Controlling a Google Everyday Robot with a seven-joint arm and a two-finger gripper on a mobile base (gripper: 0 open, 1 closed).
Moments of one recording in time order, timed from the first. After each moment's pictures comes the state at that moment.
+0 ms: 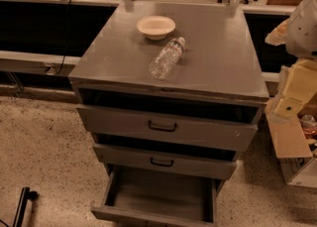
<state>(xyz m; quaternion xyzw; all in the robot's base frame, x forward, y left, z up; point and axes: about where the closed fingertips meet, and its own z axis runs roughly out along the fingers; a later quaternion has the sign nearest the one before) 0.438 -0.217 0.976 -0.60 0.78 -0.03 0.16</state>
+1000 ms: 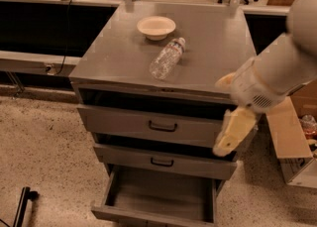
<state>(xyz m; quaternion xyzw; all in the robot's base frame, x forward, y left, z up) 0.449 -0.141 0.859 -0.62 0.75 0.10 0.20</state>
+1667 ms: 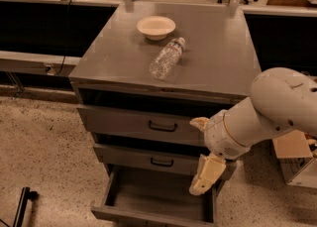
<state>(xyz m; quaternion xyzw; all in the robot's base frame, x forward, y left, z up) 0.413 -0.088 0.759 -0.64 0.72 0.15 0.23</state>
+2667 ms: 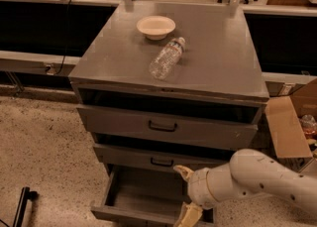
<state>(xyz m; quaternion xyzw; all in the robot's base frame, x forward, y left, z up) 0.377 -0.052 0.589 -0.61 0.70 0.25 0.27</state>
